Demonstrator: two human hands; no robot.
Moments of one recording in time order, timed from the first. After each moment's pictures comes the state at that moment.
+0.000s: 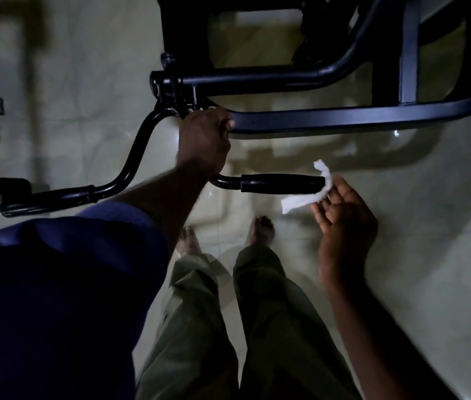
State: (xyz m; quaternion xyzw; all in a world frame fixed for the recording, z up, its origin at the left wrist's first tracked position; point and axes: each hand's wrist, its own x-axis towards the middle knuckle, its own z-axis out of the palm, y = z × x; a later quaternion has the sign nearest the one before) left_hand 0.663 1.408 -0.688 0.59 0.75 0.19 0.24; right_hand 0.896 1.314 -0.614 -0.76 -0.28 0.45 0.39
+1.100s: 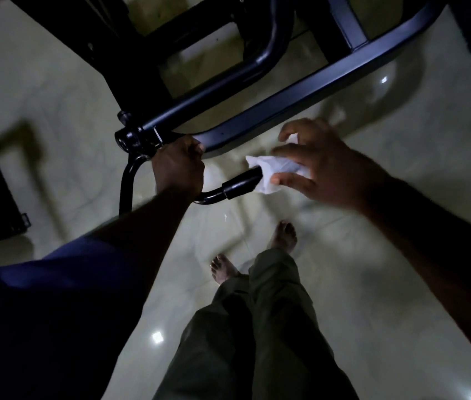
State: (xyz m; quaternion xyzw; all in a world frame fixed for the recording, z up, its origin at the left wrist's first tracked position) left_hand 0.664 1.414 -0.688 0.58 0.75 0.11 0.29; right_hand 0.946 1.367 -0.644 -0.49 -0.84 0.20 0.09
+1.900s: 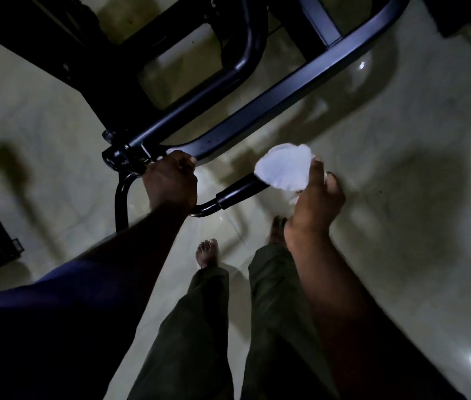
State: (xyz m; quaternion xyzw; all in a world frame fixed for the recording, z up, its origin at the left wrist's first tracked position) left_hand 0.661 1.417 -0.690 0.60 0.74 0.06 0.29; right_hand 0.855 1.324 -0.655 -0.79 0.05 0.29 0.53
